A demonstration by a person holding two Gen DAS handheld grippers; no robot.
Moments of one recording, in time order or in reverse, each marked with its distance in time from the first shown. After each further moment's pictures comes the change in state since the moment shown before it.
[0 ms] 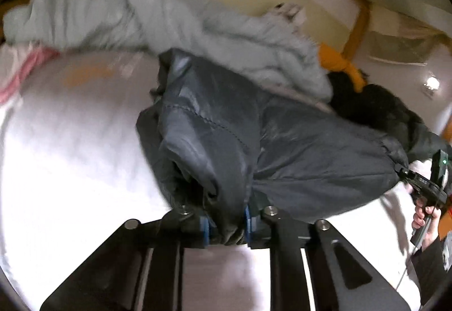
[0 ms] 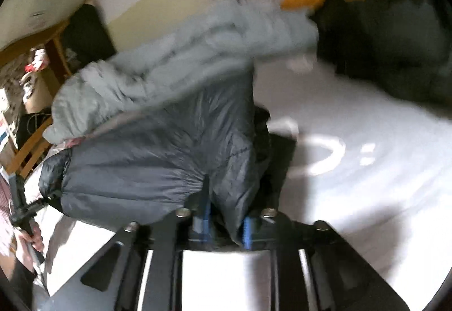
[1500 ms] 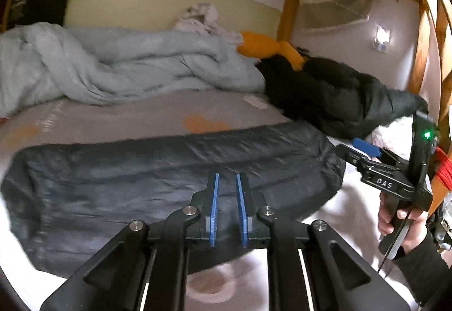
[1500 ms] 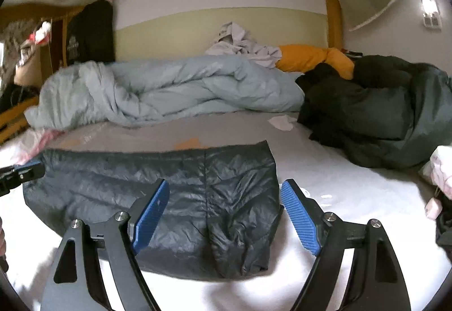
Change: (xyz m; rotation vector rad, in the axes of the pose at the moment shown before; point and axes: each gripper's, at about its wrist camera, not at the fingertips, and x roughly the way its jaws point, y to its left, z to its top) left arm 0.029 -0.199 -0.006 0.240 0.008 -0.126; right arm -0.056 0.062 -0.009 -0.202 -0.166 -0.213
